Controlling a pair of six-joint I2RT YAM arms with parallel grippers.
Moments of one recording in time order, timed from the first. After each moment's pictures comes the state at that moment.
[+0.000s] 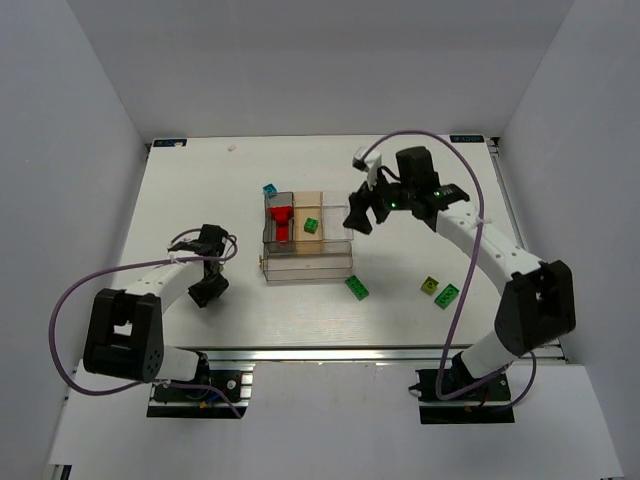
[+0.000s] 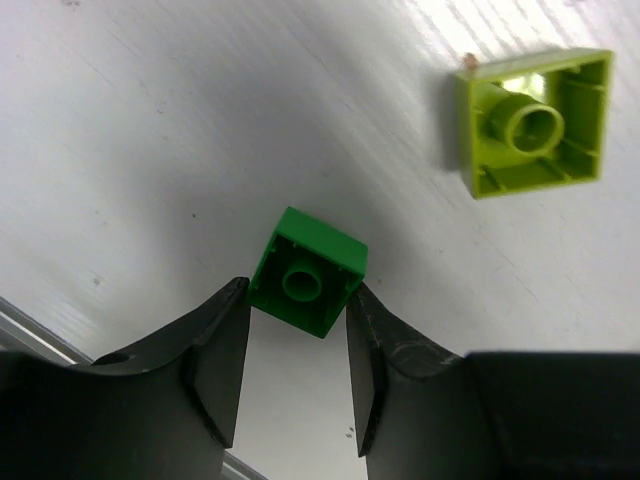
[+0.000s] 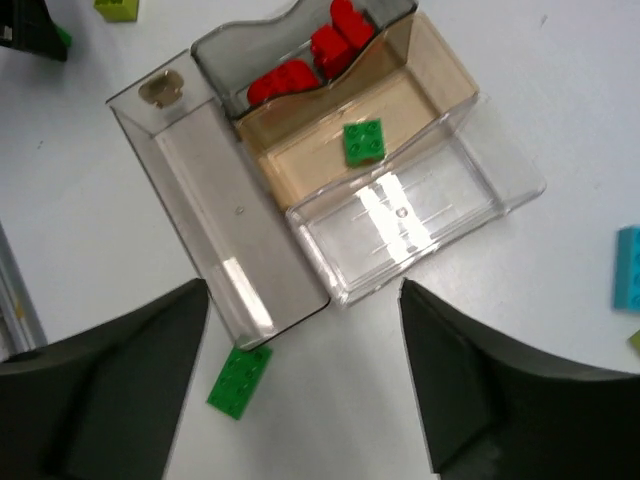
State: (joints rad) left arm -0.18 1.38 0.70 -0.74 -0.40 -0.92; right arm 0.46 1.57 1.32 -0.39 -0.60 -0.28
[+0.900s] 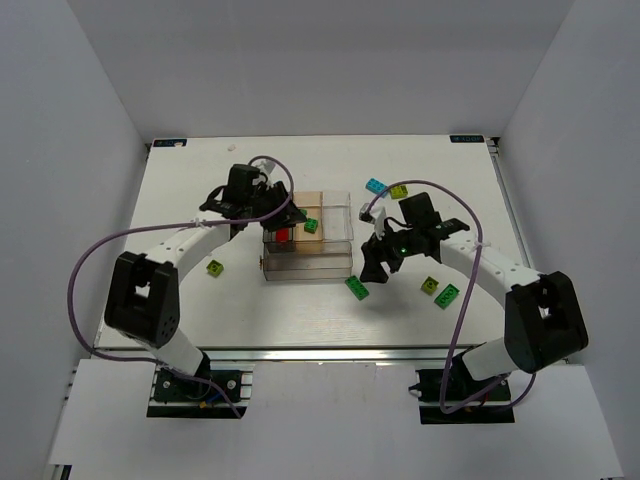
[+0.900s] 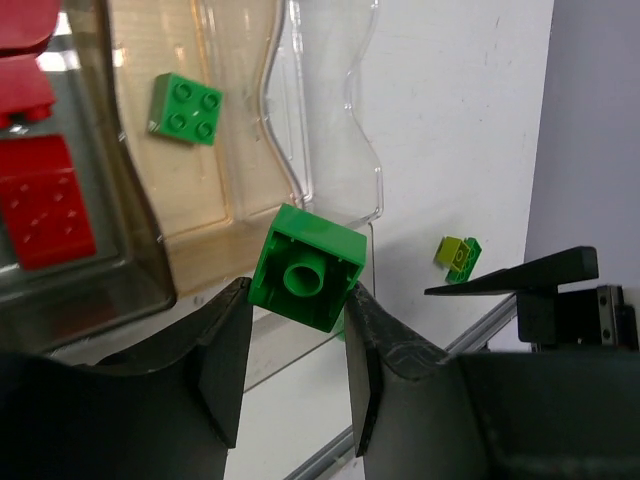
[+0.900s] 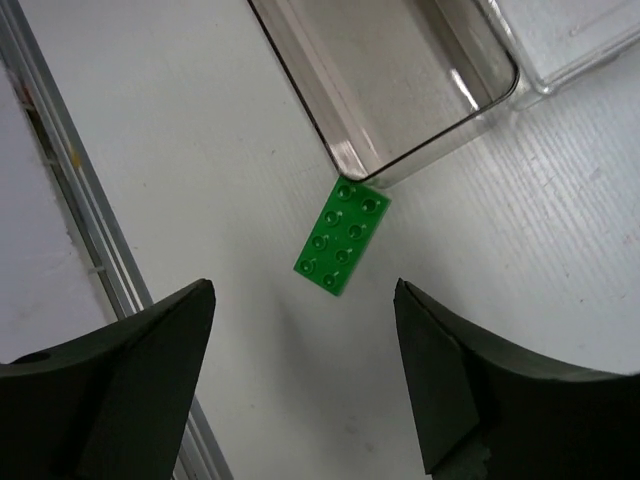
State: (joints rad) left arm -0.35 1.58 1.11 -0.23 0.40 -0.66; right arm 0.45 1.44 0.94 -0.48 -0.69 -0.36
